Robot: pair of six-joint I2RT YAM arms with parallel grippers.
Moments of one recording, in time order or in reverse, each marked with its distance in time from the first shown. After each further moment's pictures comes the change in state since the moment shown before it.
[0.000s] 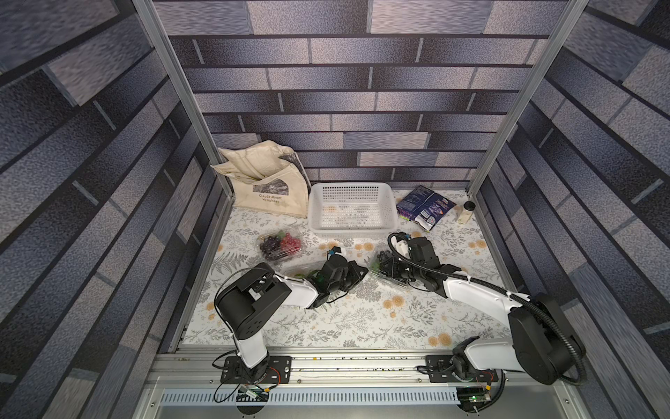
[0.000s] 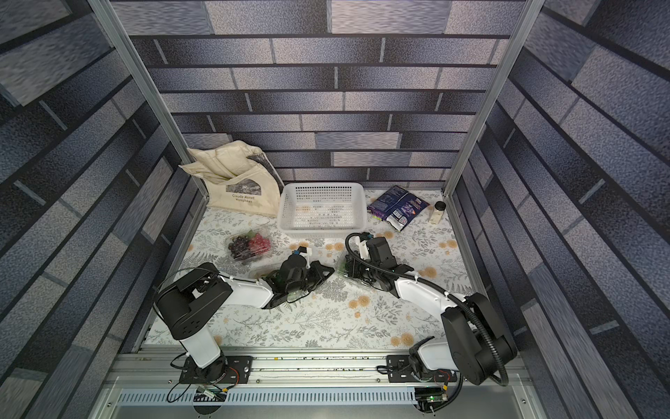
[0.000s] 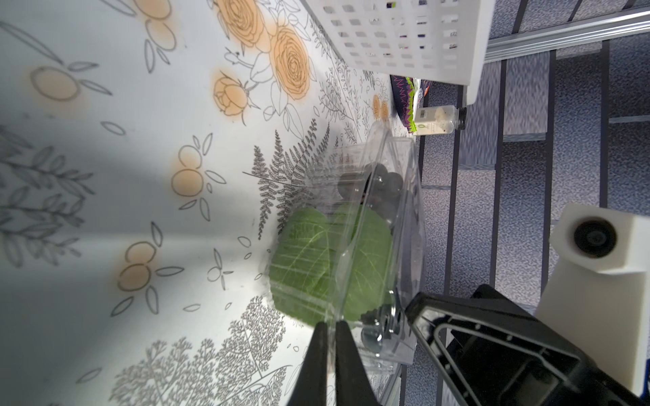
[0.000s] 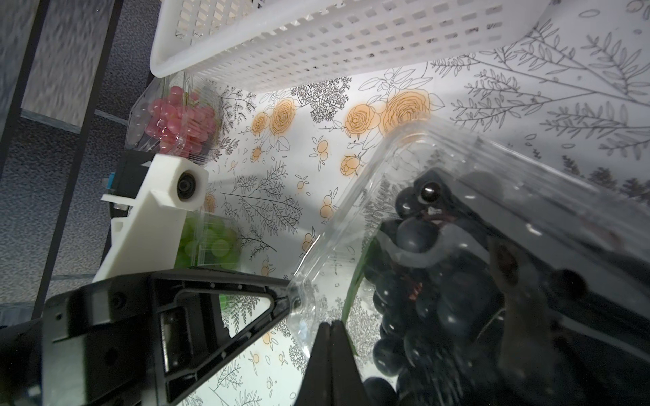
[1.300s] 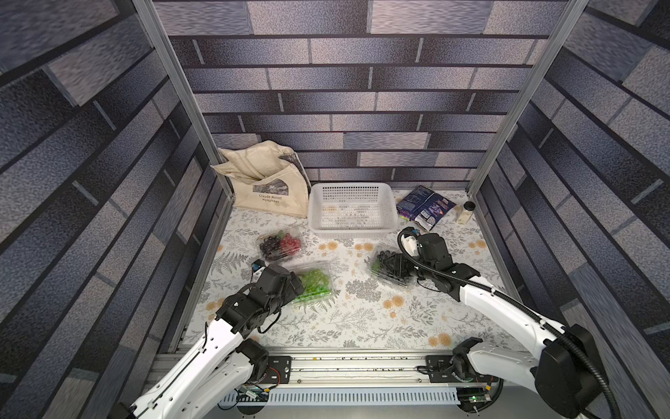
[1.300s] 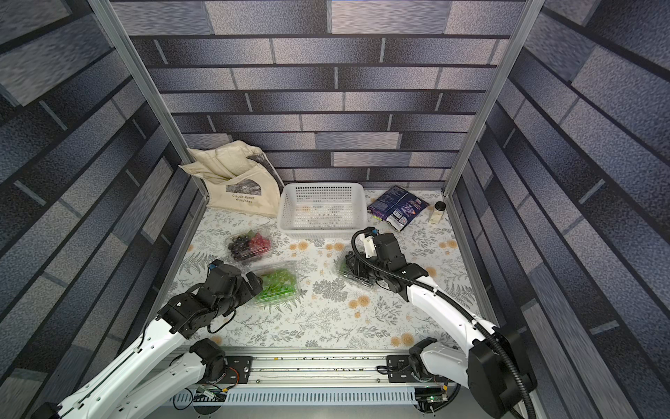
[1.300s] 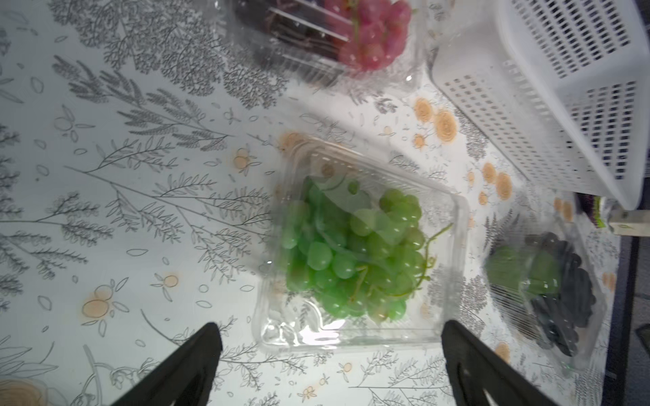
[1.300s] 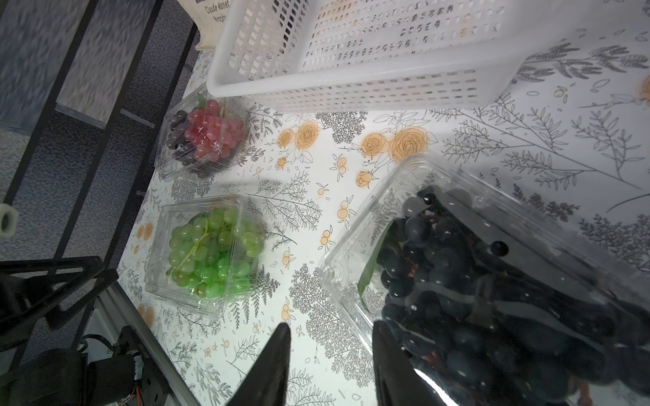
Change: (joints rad) left arm 0.283 -1.032 -0.047 -1.501 -0.341 0.270; right arm 0.000 -0.196 0.073 -0.229 0.034 -0.073
